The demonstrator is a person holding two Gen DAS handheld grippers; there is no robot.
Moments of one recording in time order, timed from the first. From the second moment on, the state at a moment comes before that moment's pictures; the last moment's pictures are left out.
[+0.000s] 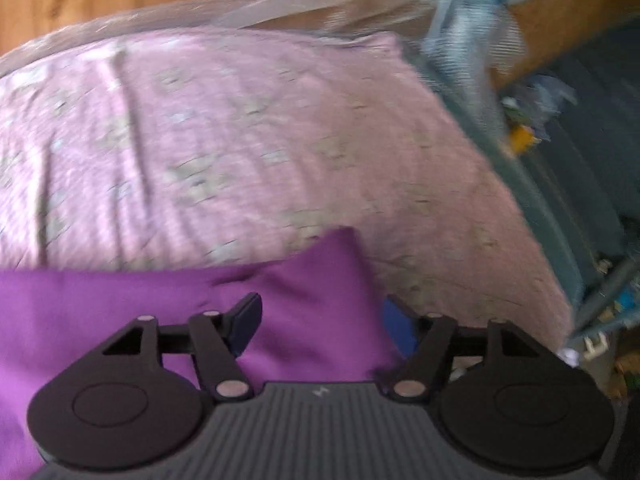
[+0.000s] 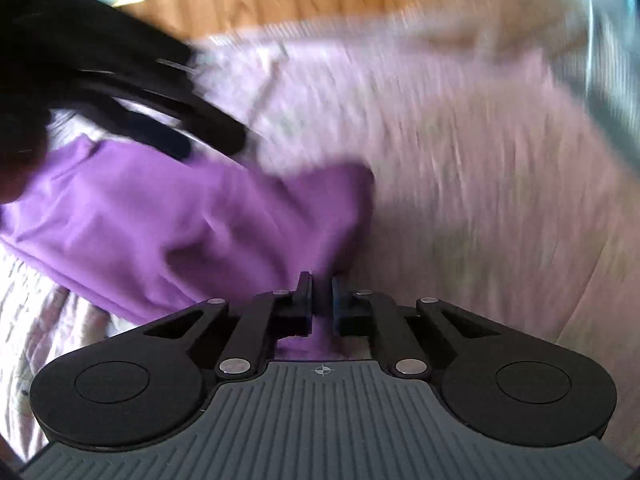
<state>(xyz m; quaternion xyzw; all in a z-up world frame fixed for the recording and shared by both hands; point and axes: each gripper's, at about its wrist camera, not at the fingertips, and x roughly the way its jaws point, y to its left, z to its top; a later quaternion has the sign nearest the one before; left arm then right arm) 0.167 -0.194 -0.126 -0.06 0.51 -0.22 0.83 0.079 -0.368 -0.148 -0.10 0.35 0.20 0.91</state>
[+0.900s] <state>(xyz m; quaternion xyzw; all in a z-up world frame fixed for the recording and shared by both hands) 0.152 0.004 -0.205 -0.19 0.50 -0.17 0.83 0.111 -0.217 -0.169 -0.08 0.39 0.22 0.89</state>
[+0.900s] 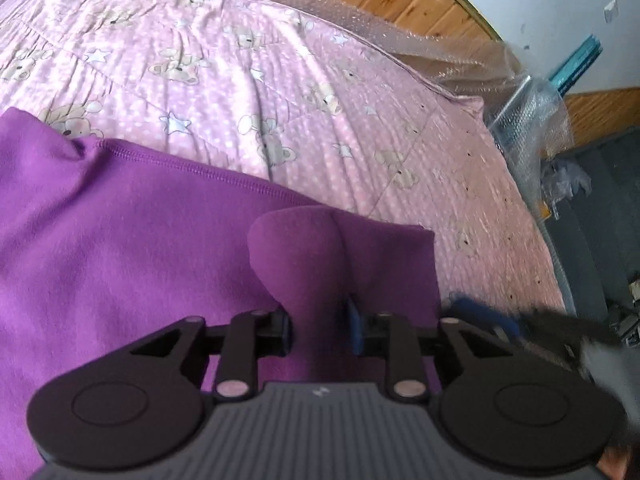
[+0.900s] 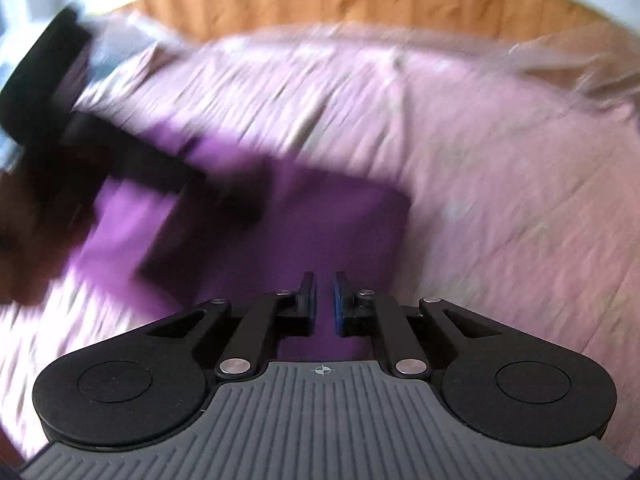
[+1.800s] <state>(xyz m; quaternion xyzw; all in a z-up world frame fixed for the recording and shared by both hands) 0.061 0.061 -0.187 -0.21 0.51 -0.03 0.84 0.133 -0.207 -0.196 -0.12 0.39 0.26 0.87</state>
